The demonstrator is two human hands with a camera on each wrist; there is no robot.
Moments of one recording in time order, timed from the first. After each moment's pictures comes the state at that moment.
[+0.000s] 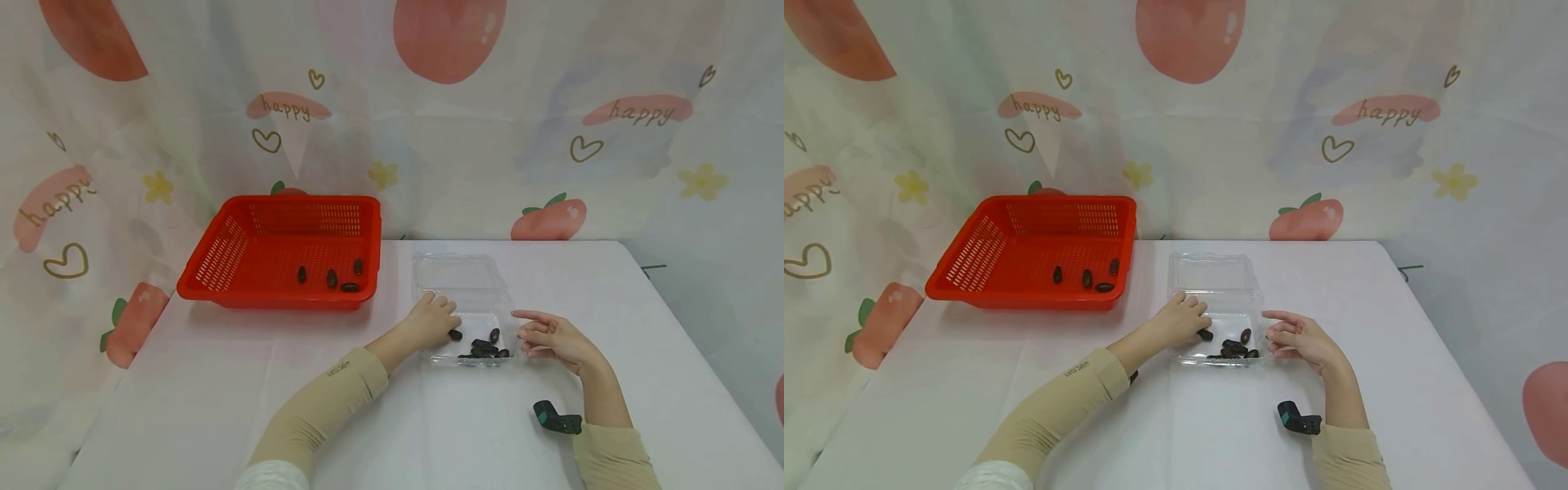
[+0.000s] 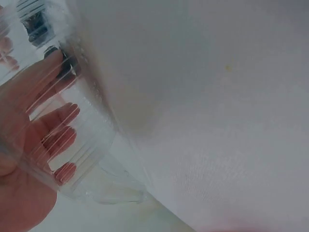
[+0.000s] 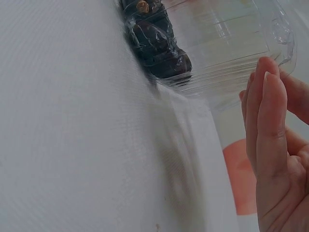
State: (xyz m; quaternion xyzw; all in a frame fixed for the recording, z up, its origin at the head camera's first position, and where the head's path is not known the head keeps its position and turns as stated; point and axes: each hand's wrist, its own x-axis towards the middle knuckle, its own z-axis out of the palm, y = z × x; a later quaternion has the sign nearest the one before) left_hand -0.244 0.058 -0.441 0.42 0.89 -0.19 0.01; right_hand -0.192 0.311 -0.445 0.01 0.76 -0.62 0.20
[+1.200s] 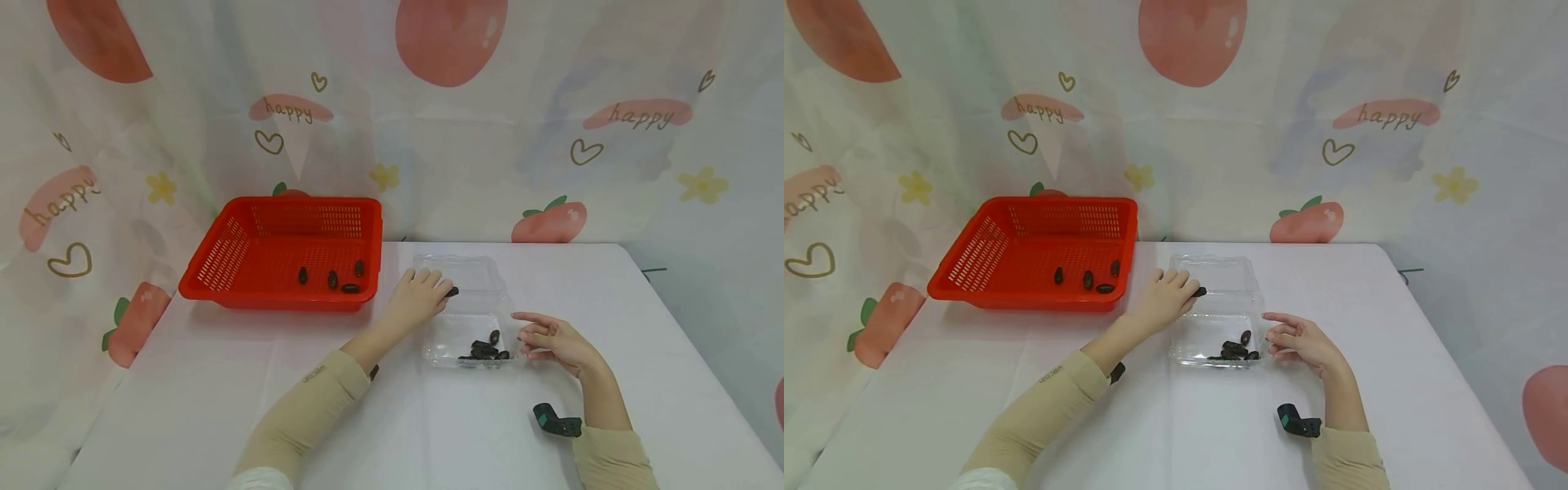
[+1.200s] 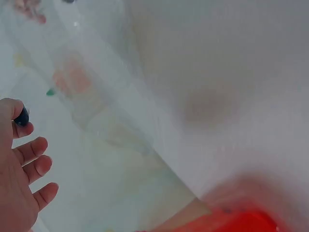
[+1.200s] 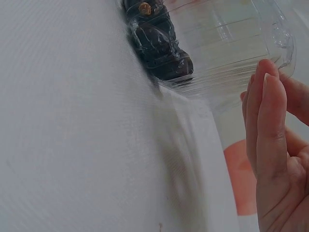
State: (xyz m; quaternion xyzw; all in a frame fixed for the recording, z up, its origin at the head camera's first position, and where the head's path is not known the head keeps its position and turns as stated) left_hand -0.256 0.030 -0.418 0.34 0.91 -0.08 -0.20; right_hand -0.190 0.311 -0.441 0.01 0.75 -0.63 0.20
